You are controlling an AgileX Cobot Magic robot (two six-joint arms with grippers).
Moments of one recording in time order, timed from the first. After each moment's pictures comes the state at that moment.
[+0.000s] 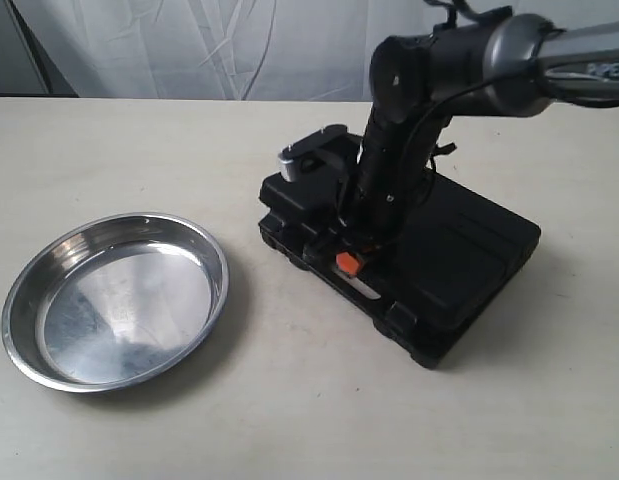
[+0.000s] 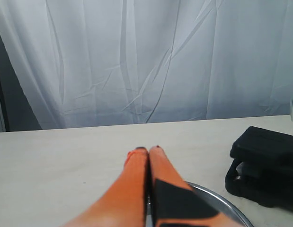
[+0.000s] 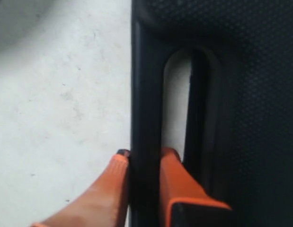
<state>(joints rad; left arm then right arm) -0.10 0.01 0.00 -0.05 0.05 -0.02 0.57 1.96 -1.39 0.20 0.97 -0.37</state>
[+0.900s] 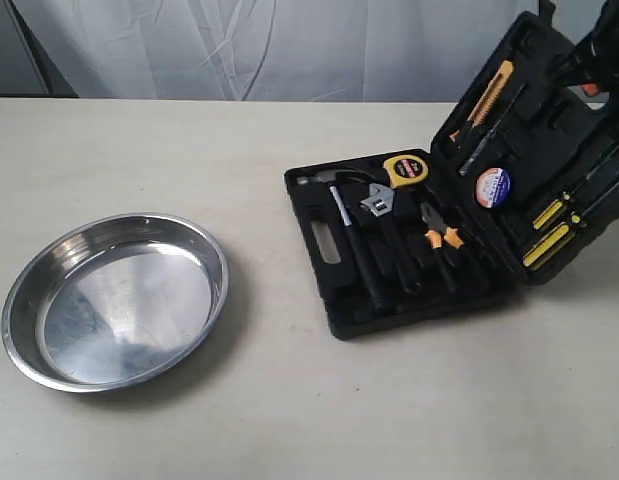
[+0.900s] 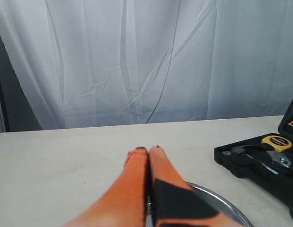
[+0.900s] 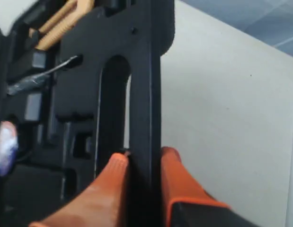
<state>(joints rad) -0.10 0.01 0.00 -0.05 0.05 -0.02 0.05 1.78 -1.42 -0.23 0.78 -0.20</state>
